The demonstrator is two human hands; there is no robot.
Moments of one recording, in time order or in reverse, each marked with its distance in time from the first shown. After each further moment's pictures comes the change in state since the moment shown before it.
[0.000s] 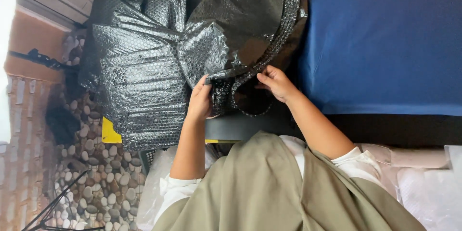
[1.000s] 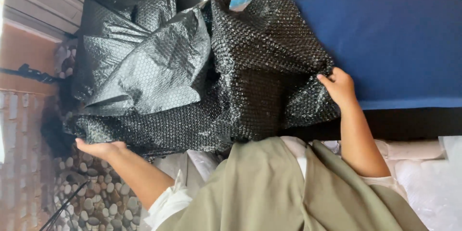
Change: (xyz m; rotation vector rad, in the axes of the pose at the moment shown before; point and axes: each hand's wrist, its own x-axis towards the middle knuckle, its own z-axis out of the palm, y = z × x) left_hand -0.060 0.083 -0.226 -0.367 1.443 0.028; right_hand -0.085 -0.075 -0.169 -1.115 0.488 0.081
